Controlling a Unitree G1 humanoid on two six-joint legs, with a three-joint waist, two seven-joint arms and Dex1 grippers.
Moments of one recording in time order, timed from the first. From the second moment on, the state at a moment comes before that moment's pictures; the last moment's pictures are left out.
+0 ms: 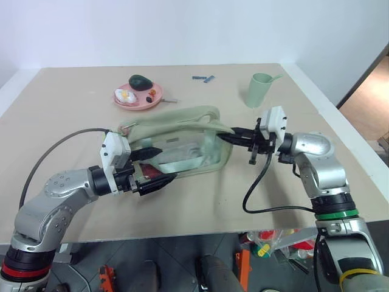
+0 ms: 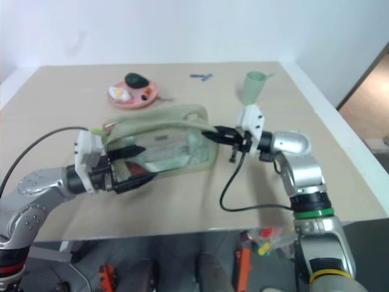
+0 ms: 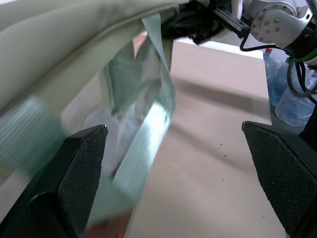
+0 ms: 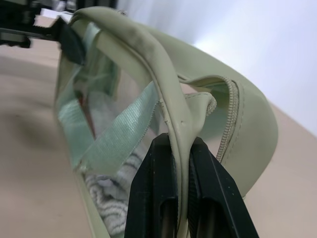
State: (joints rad) left arm -0.24 0.66 0.09 -0.45 -0.73 0.59 -0.83; right arm -0.67 -0.59 0.03 0.20 0.36 0.00 1.15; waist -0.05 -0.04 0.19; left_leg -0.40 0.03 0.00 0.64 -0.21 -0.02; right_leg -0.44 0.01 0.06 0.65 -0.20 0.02
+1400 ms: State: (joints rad) left arm -0.31 0.62 0.33 -0.07 -0.80 0.68 -0.55; right arm -0.45 -0.64 -0.02 -0.06 0.39 0.11 1.06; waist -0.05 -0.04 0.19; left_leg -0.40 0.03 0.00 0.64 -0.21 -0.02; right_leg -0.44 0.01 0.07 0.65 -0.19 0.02
